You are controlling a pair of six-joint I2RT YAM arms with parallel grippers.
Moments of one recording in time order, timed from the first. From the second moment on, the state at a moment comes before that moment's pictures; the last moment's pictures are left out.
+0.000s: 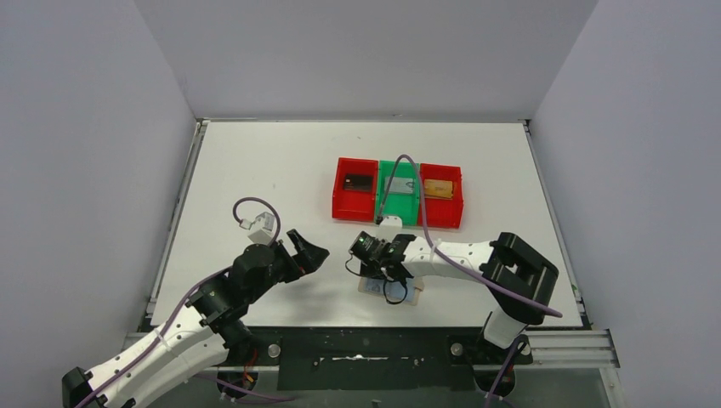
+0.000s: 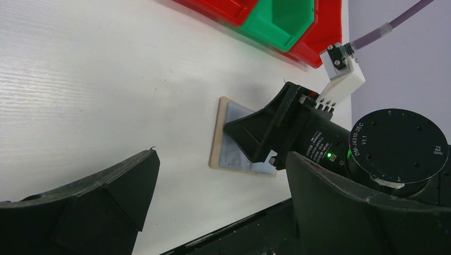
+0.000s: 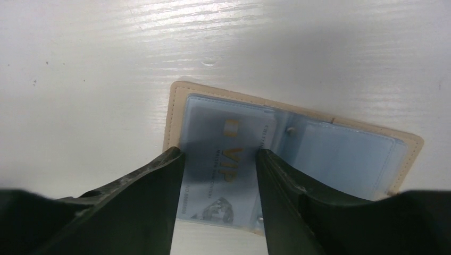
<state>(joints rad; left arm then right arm) -0.80 0.56 0.43 -0.33 -0.22 -1.02 1.04 1.65 0.95 -0.53 0.40 1.05</state>
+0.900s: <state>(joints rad) -0.80 0.60 0.43 -0.31 -0.19 -1.03 1.03 1.55 0.81 -0.26 0.25 0.92</state>
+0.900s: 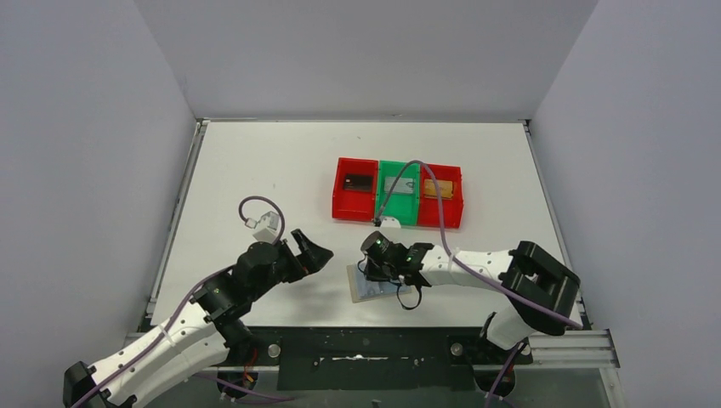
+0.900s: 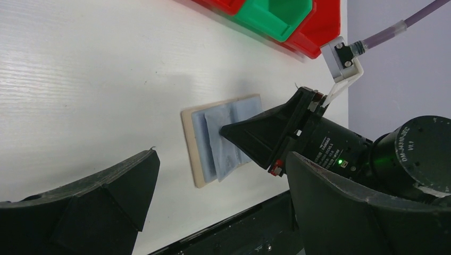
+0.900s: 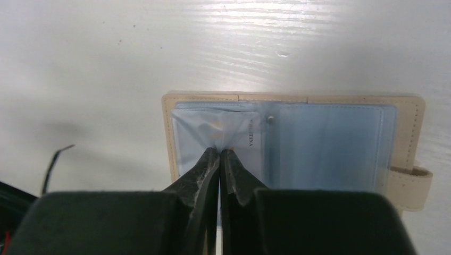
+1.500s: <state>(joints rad) -0.80 0.93 0.43 -0.02 0.09 -0.98 0.84 1.43 0.57 0.09 -0.02 0.97</state>
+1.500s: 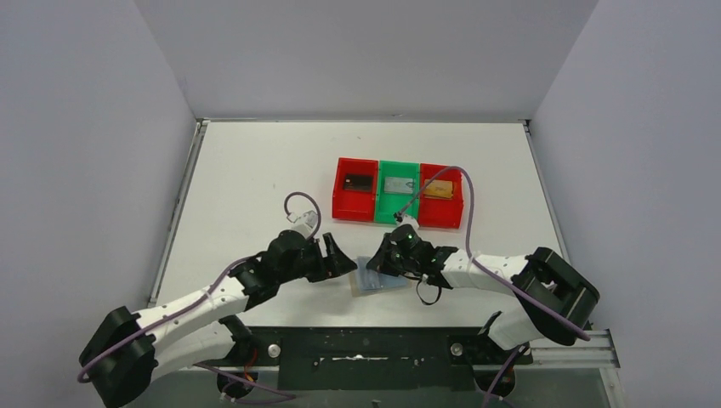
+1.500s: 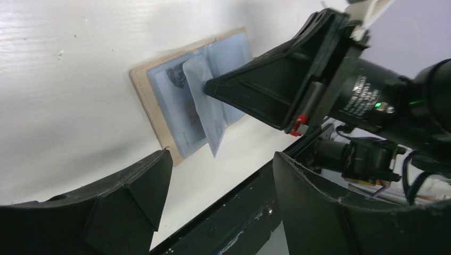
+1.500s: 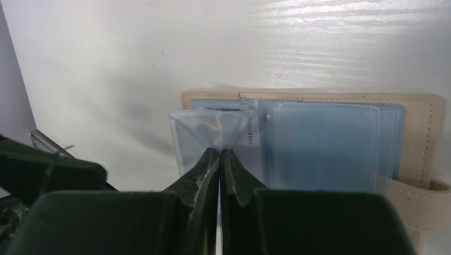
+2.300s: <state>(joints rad) -0.82 1.33 0.40 0.30 0.23 -1.01 0.80 1.43 0.48 0.24 -0.09 1.04</state>
